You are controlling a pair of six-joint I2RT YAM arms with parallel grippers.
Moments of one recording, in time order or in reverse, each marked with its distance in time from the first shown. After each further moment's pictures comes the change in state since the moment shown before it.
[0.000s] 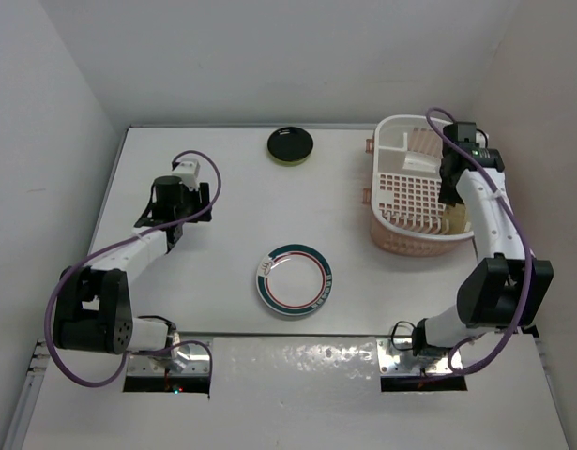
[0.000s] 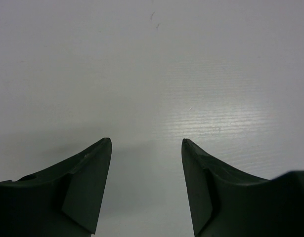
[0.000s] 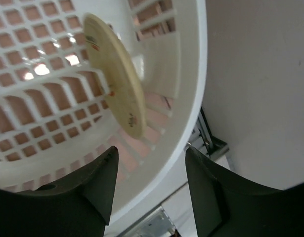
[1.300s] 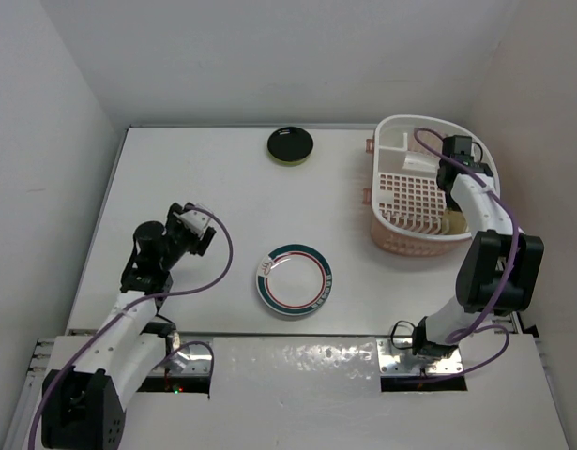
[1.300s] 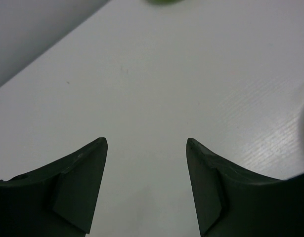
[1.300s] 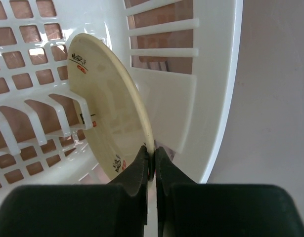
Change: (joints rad) left arm 0.002 -0.550 -0.353 0.127 0.284 0.503; right arm -0.081 0.102 -0.185 0.312 0.017 -0.271
